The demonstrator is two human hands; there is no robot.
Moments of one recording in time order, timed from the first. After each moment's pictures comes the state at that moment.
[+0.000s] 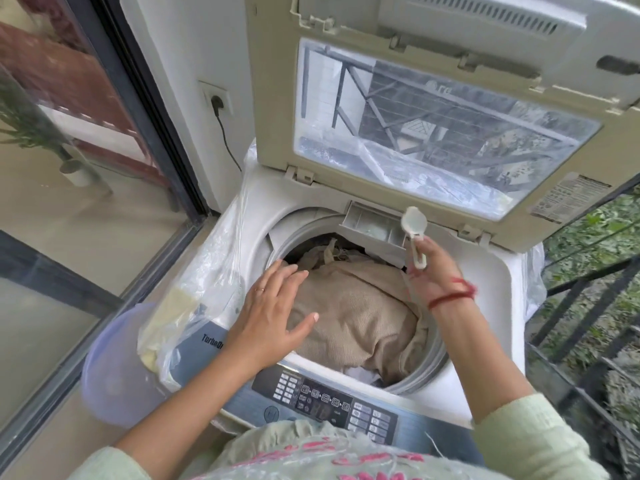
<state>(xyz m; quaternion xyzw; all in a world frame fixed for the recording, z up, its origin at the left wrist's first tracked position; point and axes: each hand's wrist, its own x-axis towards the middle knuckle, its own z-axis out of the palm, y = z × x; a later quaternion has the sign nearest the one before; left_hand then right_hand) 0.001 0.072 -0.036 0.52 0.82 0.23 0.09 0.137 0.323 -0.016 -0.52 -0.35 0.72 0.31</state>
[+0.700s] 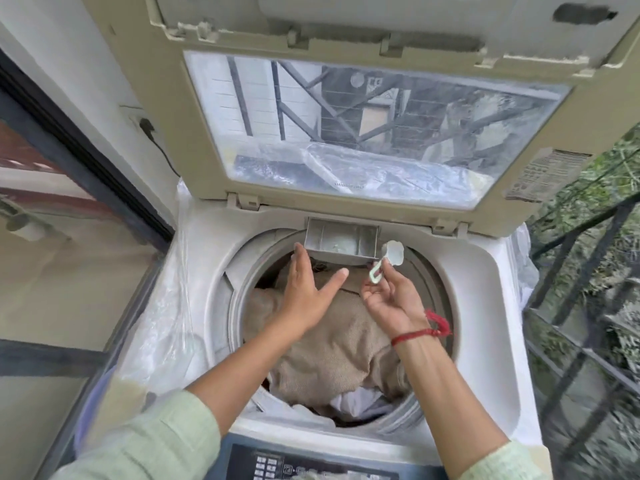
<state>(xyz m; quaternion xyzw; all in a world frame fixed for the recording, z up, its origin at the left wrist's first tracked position) 0.006 0.227 -0.042 0.35 0.79 0.34 0.37 0.124 0.312 -0.037 -0.38 0.11 0.84 0.36</state>
